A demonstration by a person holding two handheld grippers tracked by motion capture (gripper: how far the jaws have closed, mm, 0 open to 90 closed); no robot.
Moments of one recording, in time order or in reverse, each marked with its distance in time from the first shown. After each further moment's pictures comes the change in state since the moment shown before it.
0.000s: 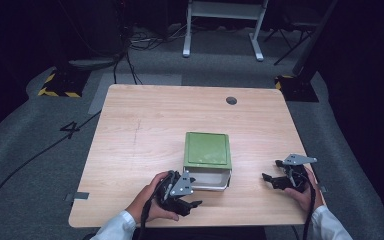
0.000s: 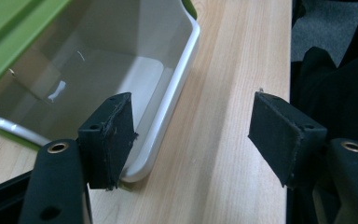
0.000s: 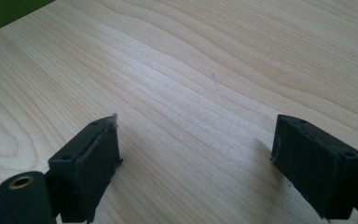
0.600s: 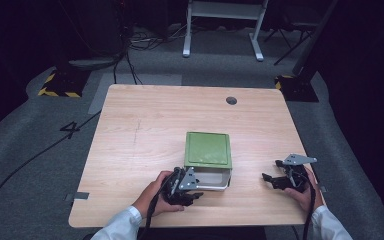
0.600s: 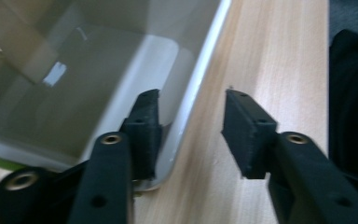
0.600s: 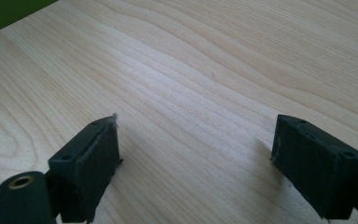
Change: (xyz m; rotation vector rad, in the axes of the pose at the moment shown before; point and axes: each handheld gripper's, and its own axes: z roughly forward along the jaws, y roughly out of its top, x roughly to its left) left arm 0.012 -0.002 0.023 0.068 0.017 -0.019; right arm 0.000 0.000 0.000 0.000 0.000 0.000
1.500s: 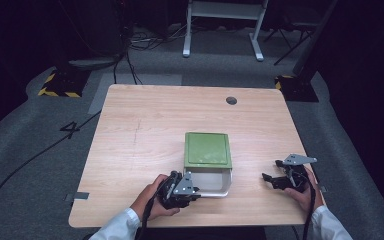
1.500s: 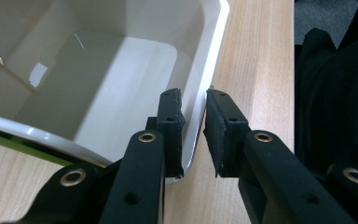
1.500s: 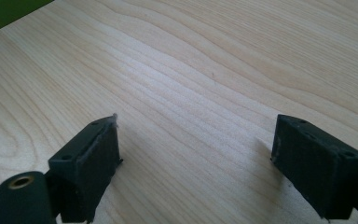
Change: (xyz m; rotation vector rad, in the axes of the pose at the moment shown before) left arm -0.009 -0.007 -0.012 -0.030 -0.060 0.026; right arm 0.000 0.000 0.000 0.000 0.000 0.000
